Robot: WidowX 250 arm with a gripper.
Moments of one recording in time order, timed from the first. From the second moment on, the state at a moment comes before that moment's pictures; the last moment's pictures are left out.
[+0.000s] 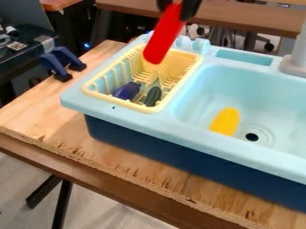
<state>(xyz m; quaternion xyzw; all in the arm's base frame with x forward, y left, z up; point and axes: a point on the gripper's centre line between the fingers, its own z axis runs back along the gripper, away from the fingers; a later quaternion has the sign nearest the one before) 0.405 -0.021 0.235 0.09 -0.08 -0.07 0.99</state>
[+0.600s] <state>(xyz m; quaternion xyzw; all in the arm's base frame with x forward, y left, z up) 0.402 -0.032 0.228 0.04 -0.14 -0.08 0.99</state>
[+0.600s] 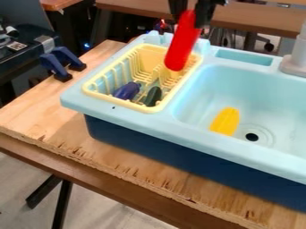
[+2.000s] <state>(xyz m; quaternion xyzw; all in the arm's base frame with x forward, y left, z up) 0.403 -0.008 0.192 -0.10 -0.29 -0.03 0.95</state>
